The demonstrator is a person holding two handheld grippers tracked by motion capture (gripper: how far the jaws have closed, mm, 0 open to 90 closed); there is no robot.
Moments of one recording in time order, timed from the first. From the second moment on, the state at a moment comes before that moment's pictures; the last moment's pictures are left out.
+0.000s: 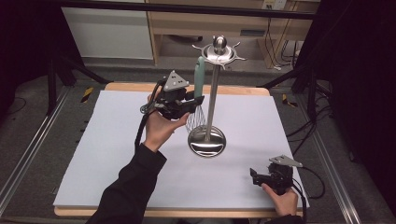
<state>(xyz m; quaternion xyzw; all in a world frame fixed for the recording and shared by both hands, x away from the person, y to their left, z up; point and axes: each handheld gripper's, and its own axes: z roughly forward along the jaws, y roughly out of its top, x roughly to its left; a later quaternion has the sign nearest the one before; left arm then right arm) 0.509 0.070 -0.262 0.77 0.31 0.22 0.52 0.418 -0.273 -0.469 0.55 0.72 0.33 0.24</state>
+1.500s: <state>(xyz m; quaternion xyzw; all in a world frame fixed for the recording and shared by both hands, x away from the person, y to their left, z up) 0.492 0.113 -0.313 0.74 0.31 0.22 0.55 0.417 -0.273 -0.469 0.55 0.72 0.33 0.24</state>
